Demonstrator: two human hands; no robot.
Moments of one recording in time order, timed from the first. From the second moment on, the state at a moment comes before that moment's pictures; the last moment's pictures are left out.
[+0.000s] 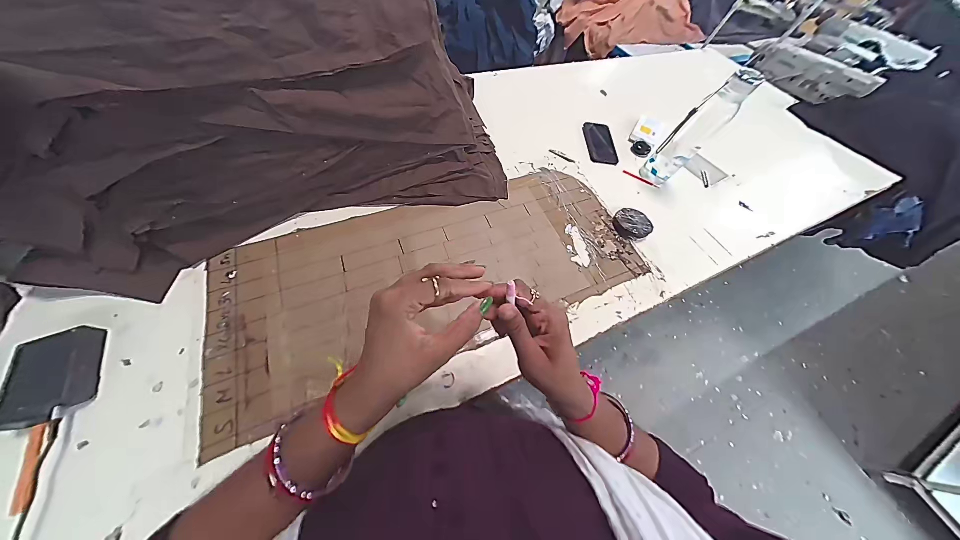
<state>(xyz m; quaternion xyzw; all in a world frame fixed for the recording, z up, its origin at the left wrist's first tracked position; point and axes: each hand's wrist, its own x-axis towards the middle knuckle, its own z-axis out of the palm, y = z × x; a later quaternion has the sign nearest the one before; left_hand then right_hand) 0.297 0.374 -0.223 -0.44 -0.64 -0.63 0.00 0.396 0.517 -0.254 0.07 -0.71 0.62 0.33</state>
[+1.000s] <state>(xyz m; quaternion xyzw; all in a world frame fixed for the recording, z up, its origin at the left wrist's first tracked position) 0.304 0.388 -0.229 -0.41 -0.67 -0.60 0.11 0.388 0.504 -0.260 0.08 -0.60 0.75 0.25</state>
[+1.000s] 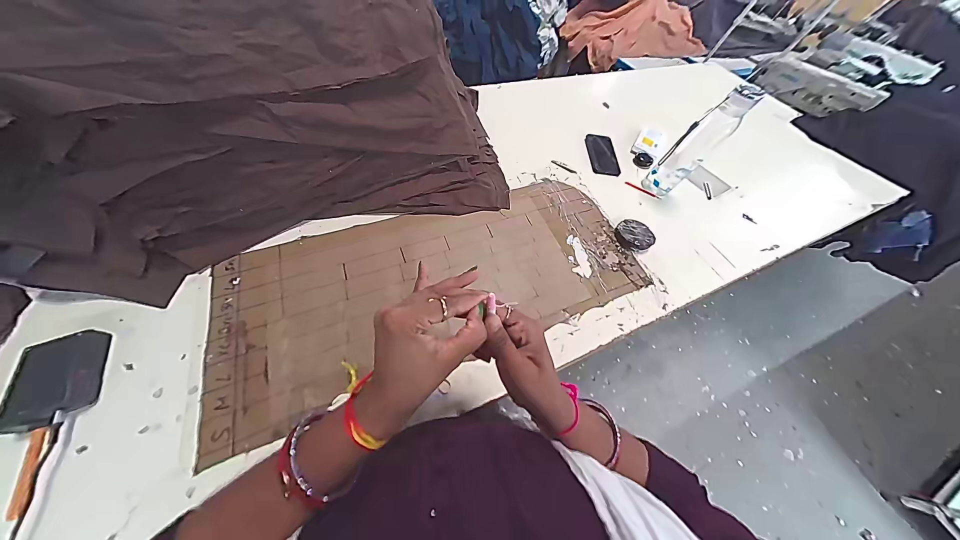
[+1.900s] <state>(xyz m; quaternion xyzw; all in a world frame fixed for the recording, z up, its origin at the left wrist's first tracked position) 0.301 0.381 -0.239 -0.40 -0.66 -0.63 0.10 0.394 0.519 -0.249 0.07 -0.53 0.82 0.20</state>
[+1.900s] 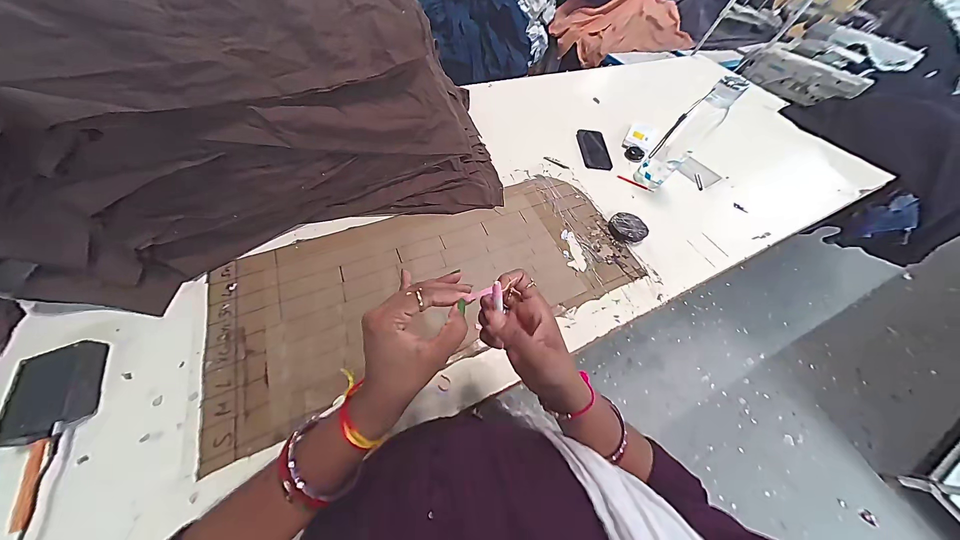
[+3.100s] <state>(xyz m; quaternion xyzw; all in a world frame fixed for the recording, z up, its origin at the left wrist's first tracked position) 0.289 0.379 -0.254 -0.39 -0.68 -0.60 0.13 0.400 0.545 -0.237 0.01 -0.53 0.81 0.25</state>
